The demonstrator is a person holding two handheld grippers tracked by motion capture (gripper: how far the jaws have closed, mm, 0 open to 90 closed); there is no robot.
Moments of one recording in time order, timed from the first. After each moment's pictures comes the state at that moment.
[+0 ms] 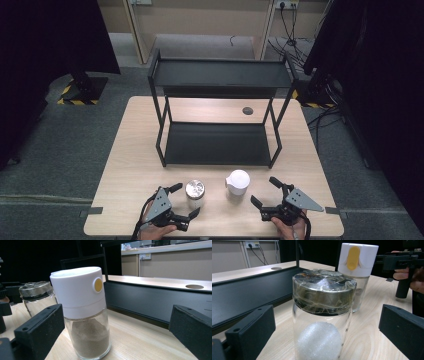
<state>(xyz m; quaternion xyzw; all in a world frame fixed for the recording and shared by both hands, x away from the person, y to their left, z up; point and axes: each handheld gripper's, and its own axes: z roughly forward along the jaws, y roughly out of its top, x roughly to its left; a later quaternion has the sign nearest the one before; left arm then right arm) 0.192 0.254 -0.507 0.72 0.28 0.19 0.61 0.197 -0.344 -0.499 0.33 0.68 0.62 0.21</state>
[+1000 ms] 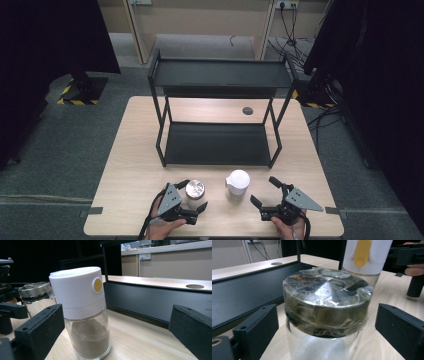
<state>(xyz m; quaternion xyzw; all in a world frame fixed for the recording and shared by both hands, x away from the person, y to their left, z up) 0.205 0.229 -0.499 0.73 0.29 0.19 0.58 0.198 -0.343 -0.501 0.33 0.68 0.63 0.21</state>
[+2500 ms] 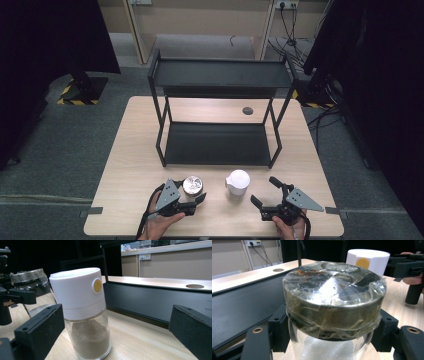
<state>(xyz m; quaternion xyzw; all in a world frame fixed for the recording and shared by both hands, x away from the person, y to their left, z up) 0.210 0.234 -0.475 0.73 0.28 0.20 0.59 0.198 -0.344 -0.502 0.33 0.67 0.63 0.21</state>
